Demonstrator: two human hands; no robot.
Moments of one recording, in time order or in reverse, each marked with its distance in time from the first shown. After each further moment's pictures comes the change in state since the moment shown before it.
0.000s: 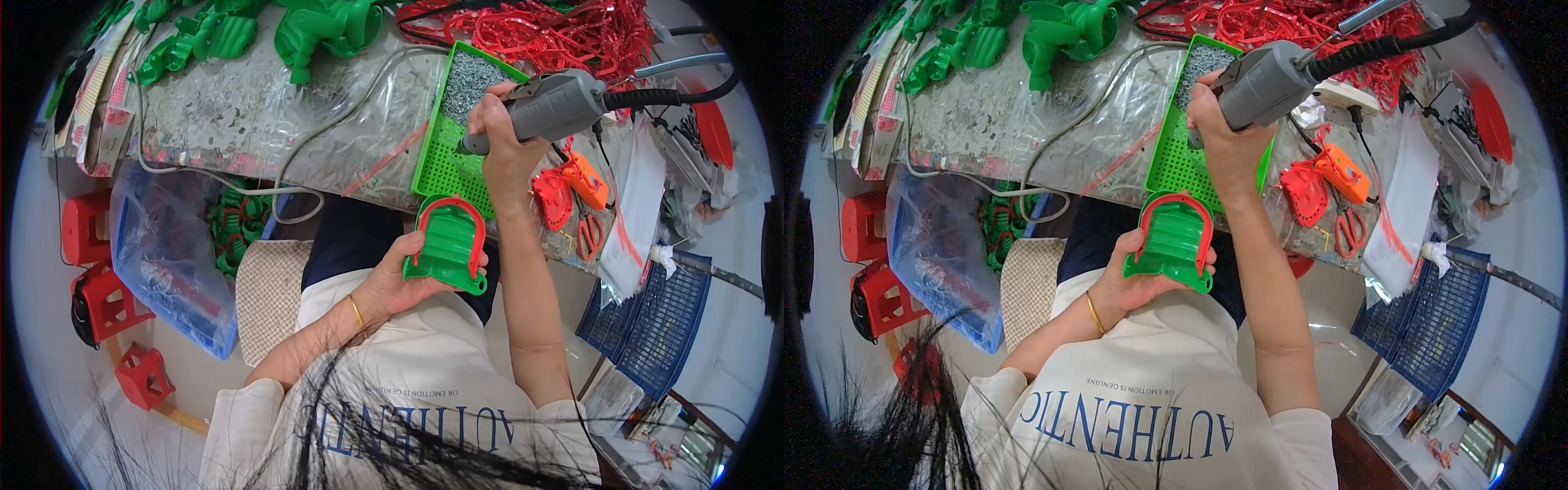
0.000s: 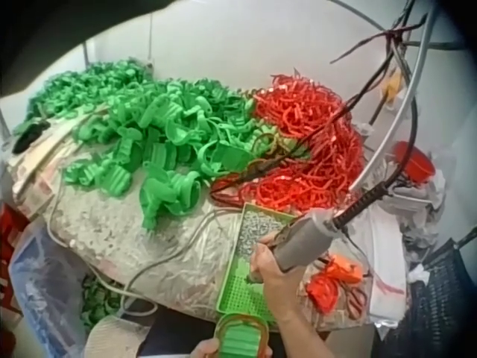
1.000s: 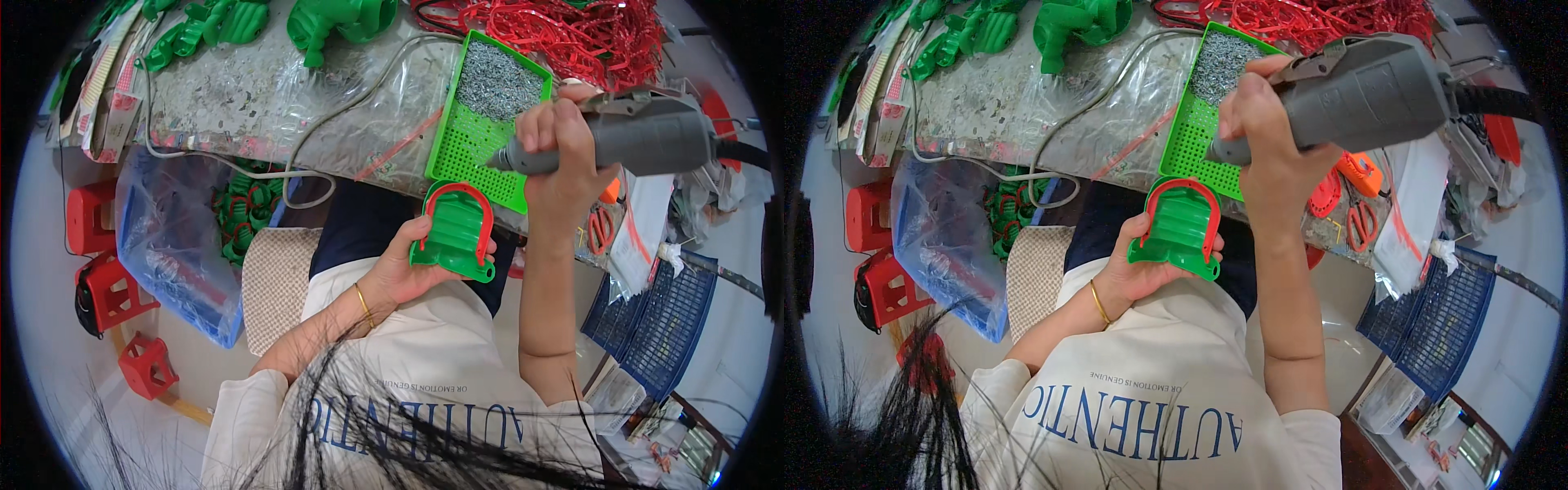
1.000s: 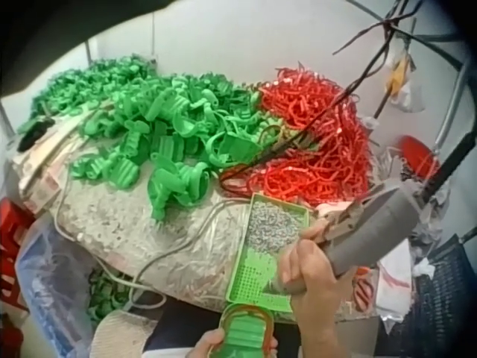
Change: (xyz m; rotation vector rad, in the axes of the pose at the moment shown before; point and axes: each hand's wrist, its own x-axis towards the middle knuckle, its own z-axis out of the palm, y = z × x) left_hand -0.006 0.002 -0.001 0.000 0.026 0.034; right_hand -0.015 -0.074 0.012 0.198 0.030 0.009
